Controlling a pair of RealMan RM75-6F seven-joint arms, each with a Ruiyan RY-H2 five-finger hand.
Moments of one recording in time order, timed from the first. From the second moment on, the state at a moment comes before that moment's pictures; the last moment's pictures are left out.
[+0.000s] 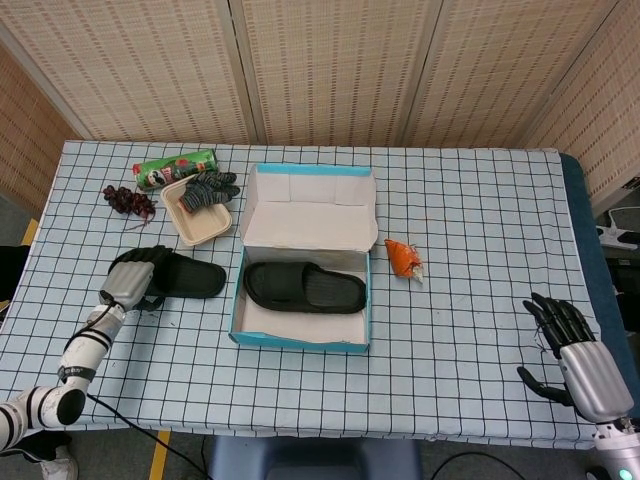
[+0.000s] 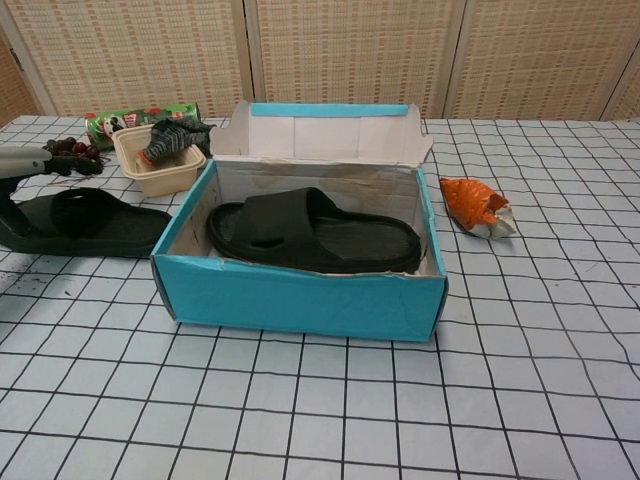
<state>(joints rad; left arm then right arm) -0.72 -1.32 -0.07 -1.34 0.95 0.80 0.15 0.05 -0.99 -0.03 -1.74 -1.69 1.53 0.12</state>
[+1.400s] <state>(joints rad) -0.73 -1.49 -0.08 -1.17 0.78 0.86 0.47 0.05 -0.99 -0.03 -1.75 -1.67 1.52 0.11</state>
